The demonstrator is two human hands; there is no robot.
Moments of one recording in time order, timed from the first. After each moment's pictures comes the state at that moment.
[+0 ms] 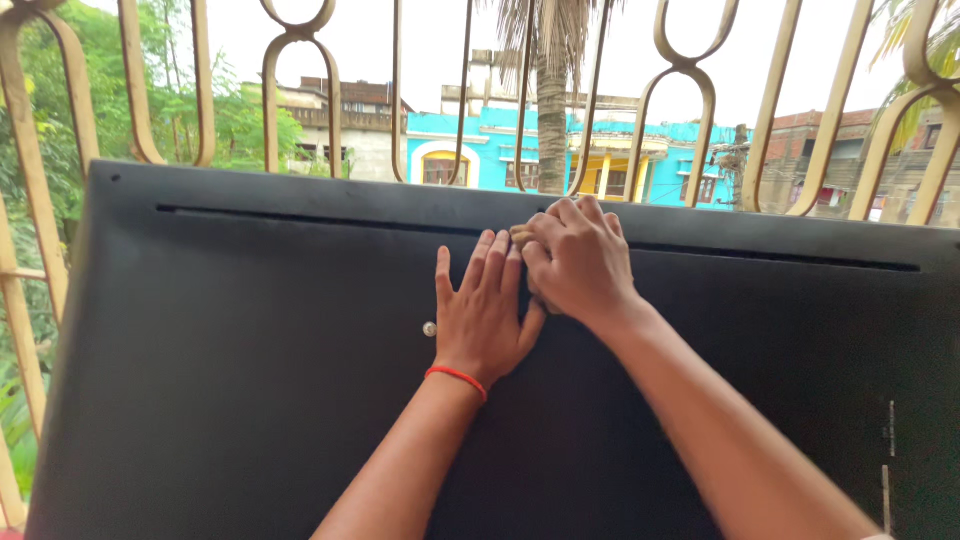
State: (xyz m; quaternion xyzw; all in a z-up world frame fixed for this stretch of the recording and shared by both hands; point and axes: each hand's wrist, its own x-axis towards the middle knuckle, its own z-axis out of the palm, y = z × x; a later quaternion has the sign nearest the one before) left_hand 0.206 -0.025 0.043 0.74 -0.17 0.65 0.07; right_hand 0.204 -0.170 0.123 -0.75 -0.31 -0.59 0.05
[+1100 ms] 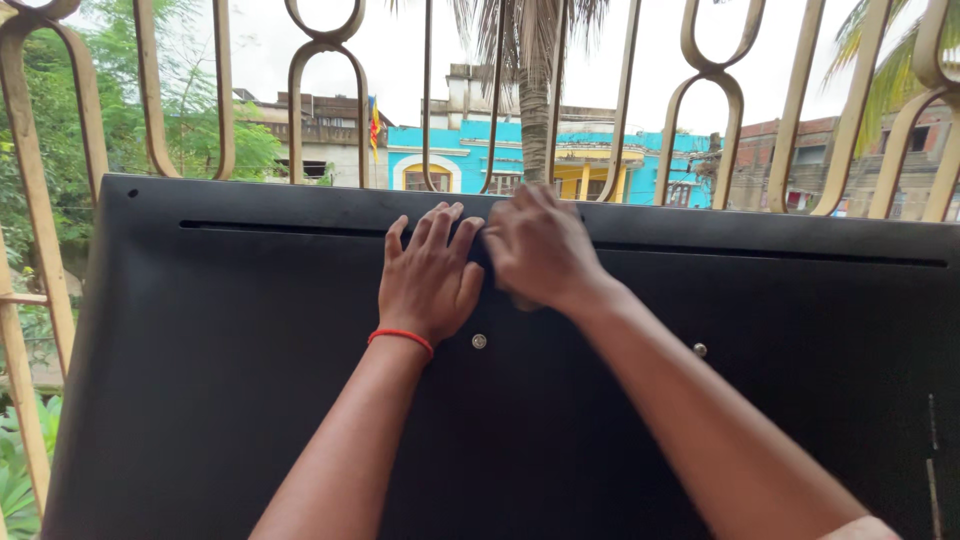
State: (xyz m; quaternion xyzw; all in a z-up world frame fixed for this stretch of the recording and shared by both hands) left_hand 0.222 0.084 0.084 0.76 -0.17 0.62 0.04; right_hand 0.220 -0.083 0.141 -0.78 -0.33 -0.53 0.04
